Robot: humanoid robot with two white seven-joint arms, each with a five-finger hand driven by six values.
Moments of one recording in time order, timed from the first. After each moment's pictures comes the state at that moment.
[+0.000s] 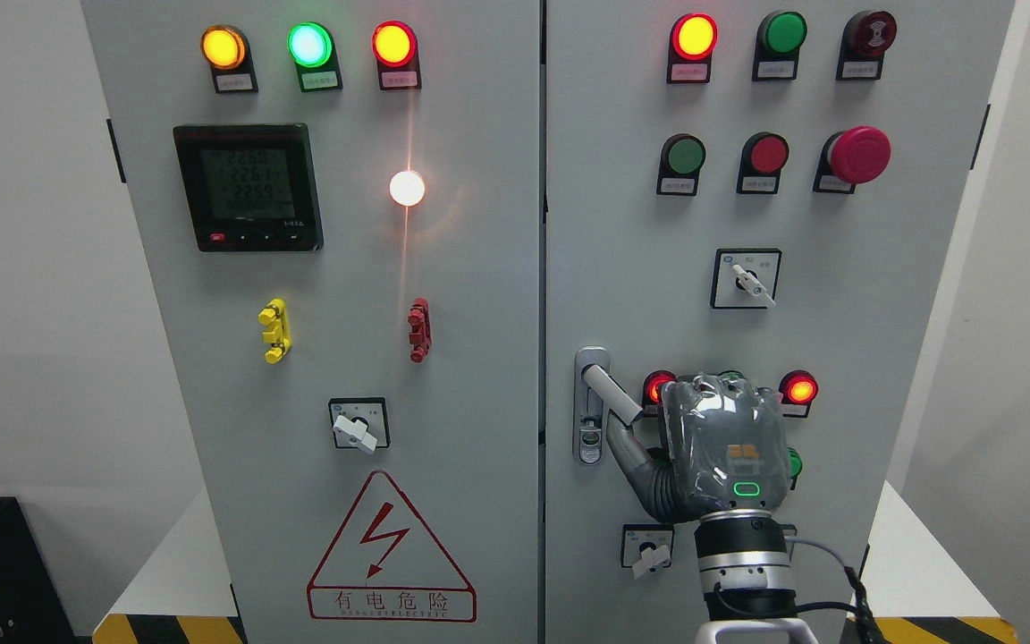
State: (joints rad) left arm 0.00 -0.10 -0.14 -0.05 0.14 -0.06 -0.06; right arm -0.48 0.14 0.21 -1.79 1.54 0.22 0.02
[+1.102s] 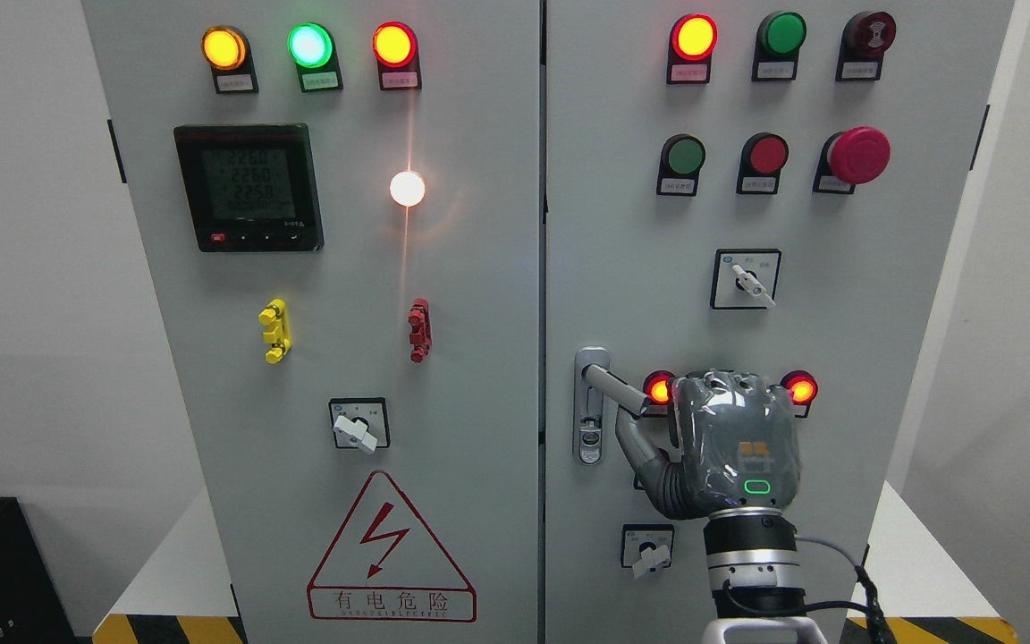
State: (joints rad) left arm 0.00 -0.10 -0.14 -0.05 0.14 -0.06 -0.06; right arm -0.48 0.14 0.19 -1.80 1.54 0.22 0.01
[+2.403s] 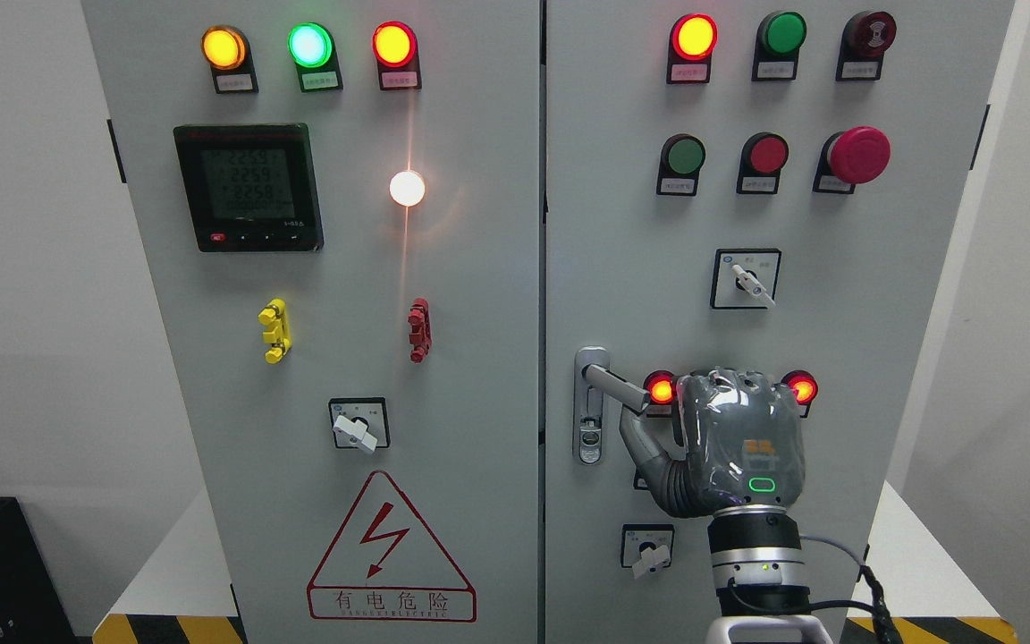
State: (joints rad) left arm 0.00 -0.10 -0.14 -0.05 0.14 -0.06 -0.06; right arm -0.48 0.14 0.19 -1.81 1.53 0.22 0.02
